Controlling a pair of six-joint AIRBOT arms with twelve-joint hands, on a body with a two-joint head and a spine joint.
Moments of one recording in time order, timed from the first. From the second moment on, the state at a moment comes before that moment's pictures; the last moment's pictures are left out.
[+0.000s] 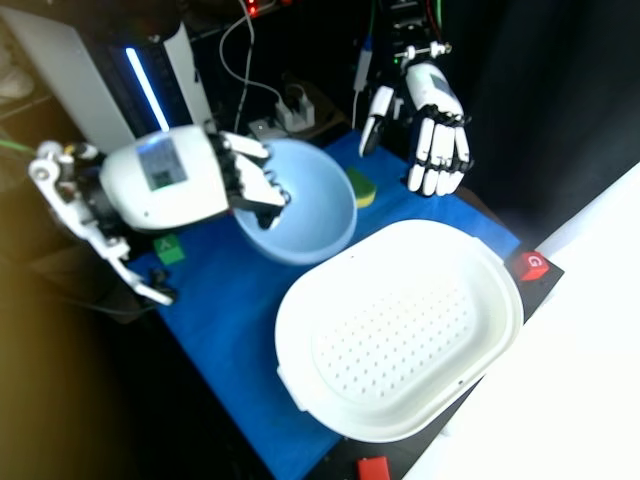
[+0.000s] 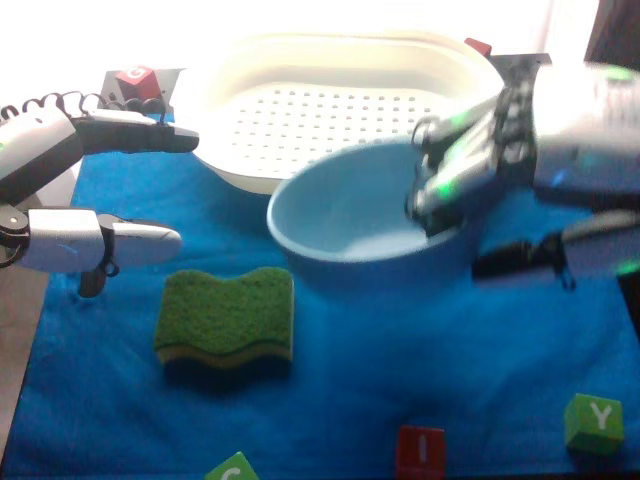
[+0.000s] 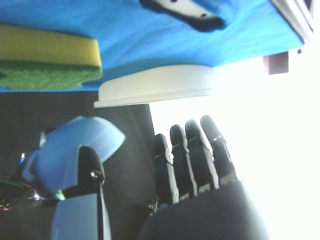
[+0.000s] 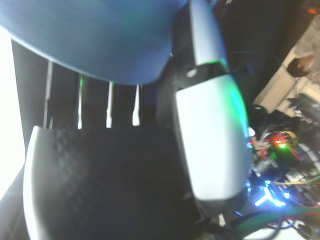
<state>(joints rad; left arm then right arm) 0.98 -0.89 1.13 -0.08 -0.92 0.66 -0.63 -1.01 1.26 -0.94 1.01 -0.04</state>
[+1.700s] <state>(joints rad) 1.04 -0.86 1.09 -0.11 -1.02 0.66 -0.69 -0.84 1.24 -0.71 1.00 -0.11</state>
